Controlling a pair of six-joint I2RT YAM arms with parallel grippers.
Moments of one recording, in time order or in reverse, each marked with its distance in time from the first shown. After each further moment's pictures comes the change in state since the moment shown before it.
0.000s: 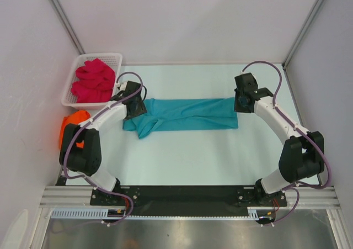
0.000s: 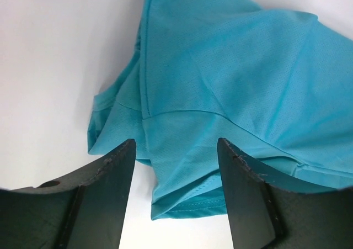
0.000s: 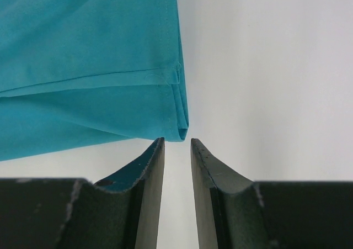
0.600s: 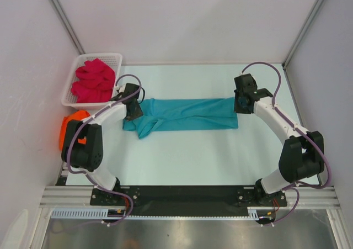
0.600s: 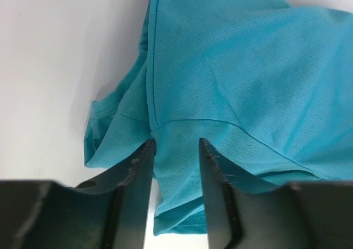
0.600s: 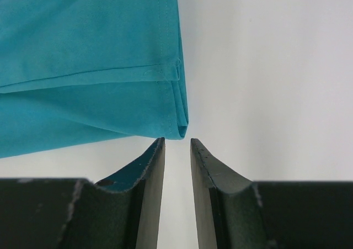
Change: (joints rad) left arm 0.040 0.042 -0.030 0.046 0.034 -0.002; right arm 0.001 0.000 -0.013 0.000 0.000 0.000
